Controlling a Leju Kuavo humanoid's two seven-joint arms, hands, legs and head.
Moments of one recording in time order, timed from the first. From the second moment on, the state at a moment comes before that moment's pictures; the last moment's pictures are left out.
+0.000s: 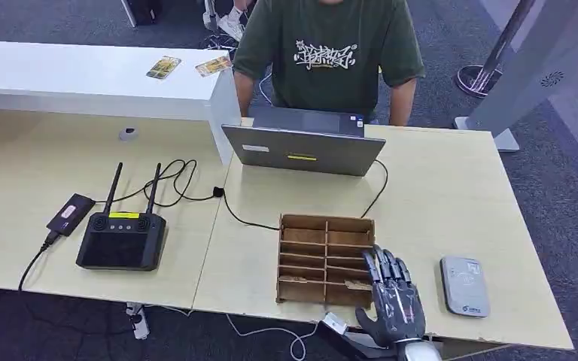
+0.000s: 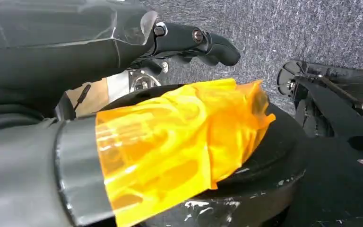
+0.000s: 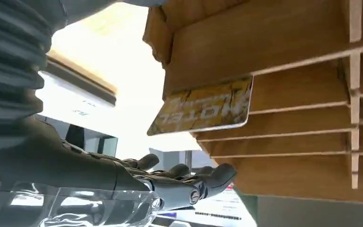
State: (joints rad) left arm -0.07 -0.15 -1.07 -0.08 1.49 0.25 -0.13; right arm 0.08 -0.21 0.62 -1.48 1.33 -0.35 0.38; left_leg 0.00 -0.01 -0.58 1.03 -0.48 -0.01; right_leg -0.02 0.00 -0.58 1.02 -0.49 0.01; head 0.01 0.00
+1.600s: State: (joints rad) left arm -0.07 -0.15 -1.06 -0.08 1.49 0.24 -0.13; right arm 0.09 -0.28 0.62 -1.56 1.29 -0.32 0.40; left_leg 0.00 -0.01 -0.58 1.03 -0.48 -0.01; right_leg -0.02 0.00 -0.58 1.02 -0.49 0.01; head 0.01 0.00
